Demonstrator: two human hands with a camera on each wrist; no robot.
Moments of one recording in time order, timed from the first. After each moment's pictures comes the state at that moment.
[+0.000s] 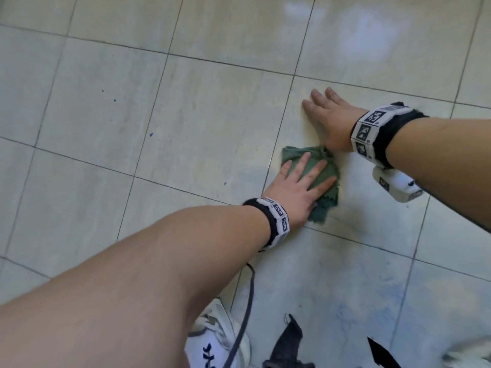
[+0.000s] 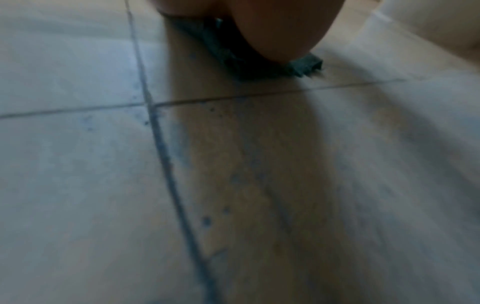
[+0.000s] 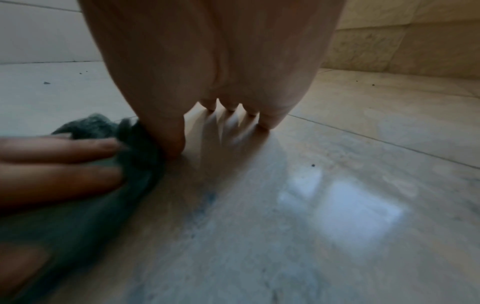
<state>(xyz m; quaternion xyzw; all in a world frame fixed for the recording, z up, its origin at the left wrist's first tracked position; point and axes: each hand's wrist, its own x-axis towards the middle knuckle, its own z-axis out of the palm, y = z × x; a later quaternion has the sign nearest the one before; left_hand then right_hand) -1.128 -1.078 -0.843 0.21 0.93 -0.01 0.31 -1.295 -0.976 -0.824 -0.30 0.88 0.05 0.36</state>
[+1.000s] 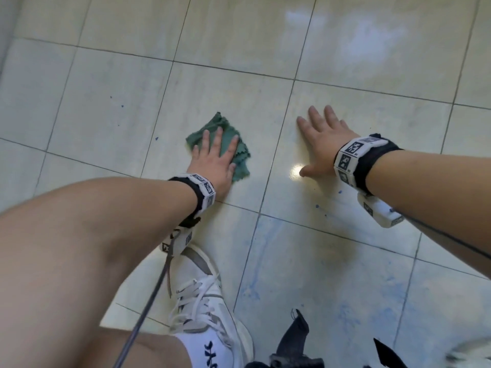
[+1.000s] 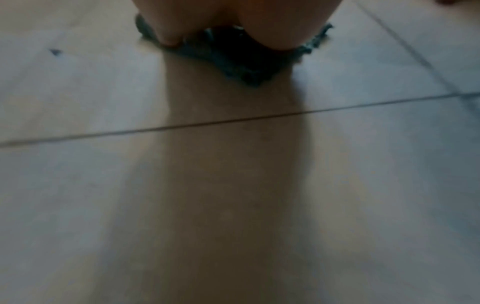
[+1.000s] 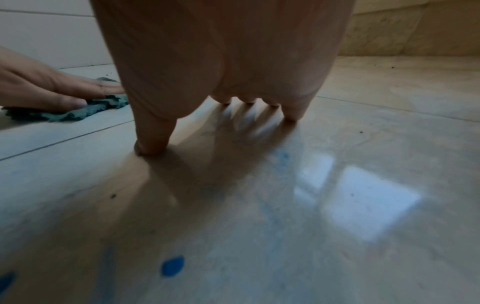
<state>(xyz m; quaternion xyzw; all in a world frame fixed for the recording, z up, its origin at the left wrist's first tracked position) -1.133 -1.230 -0.838 -0.07 0.95 -0.03 0.32 -1.251 -0.977 -0.833 -0.28 0.90 0.02 0.34</state>
